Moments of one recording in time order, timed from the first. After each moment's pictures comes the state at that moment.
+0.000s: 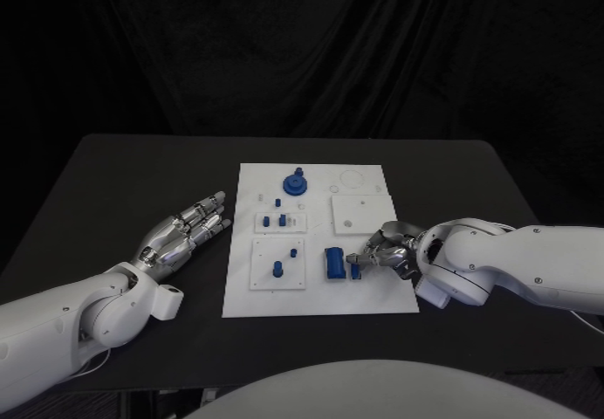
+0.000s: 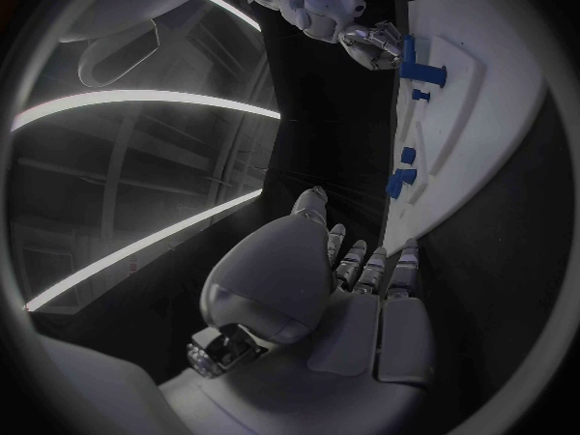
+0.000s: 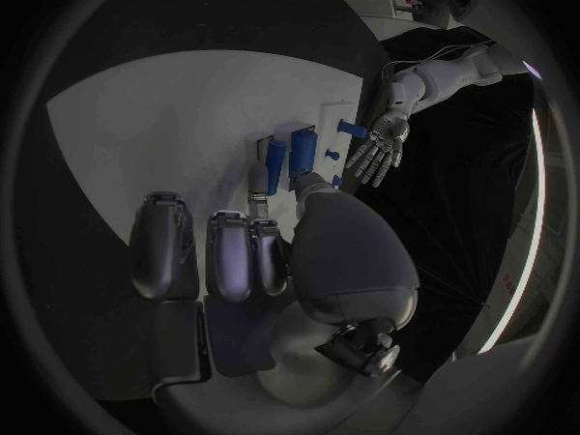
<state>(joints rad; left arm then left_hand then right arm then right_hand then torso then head) 1.03 -0.89 -0.21 1.40 -0.18 0.07 0.67 1.55 0.28 -0.23 0.22 0.48 0.27 0.00 0.04 0.04 0.05 0.11 0.07 0.02 0.00 0.14 0.00 0.00 0.17 0.05 0.25 0.03 0.11 1.16 -1.09 -0.25 1.88 -0.82 -0.37 -0.51 1.15 -0.04 0.00 0.29 0.41 0.87 0.06 0.54 0.40 1.46 -0.03 1.57 1.31 1.46 -0.09 1.47 1.29 0.05 1.47 0.02 1.31 1.31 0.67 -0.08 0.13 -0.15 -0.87</state>
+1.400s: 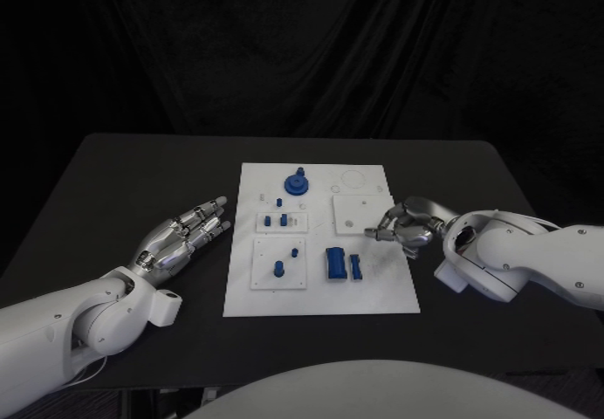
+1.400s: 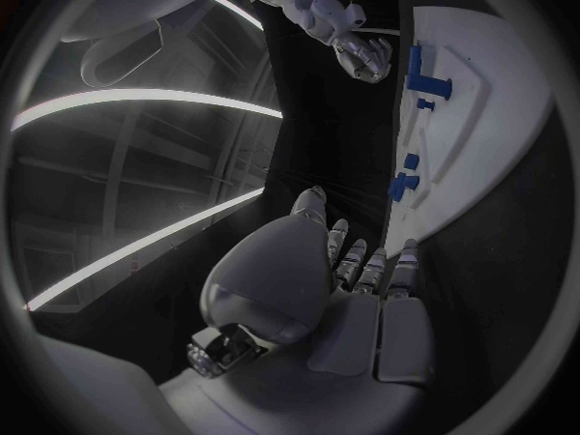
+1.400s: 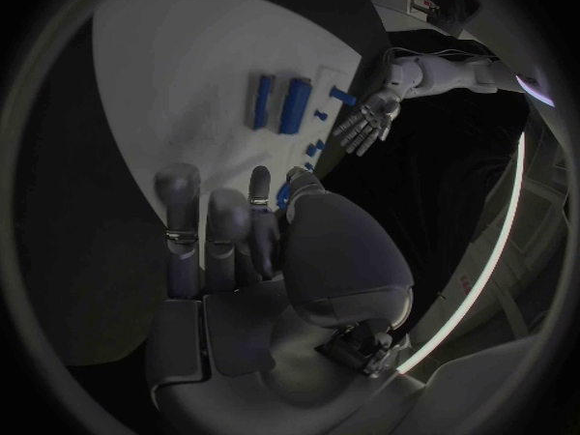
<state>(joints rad) 1.03 -0.94 -0.21 1.48 -0.18 0.04 0.67 1.55 0.28 -0.24 0.26 0.48 0.34 0.05 0.07 0.04 0.06 0.10 0.10 0.02 0.00 0.12 0.00 0.00 0.17 0.03 0.23 0.03 0.09 1.20 -1.21 -0.25 1.91 -0.92 -0.49 -0.30 1.23 0.03 -0.07 0.29 0.41 0.82 0.04 0.74 0.49 1.31 -0.03 1.32 1.19 1.29 -0.08 1.11 0.69 0.16 1.23 0.03 0.71 1.27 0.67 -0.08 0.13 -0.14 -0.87</state>
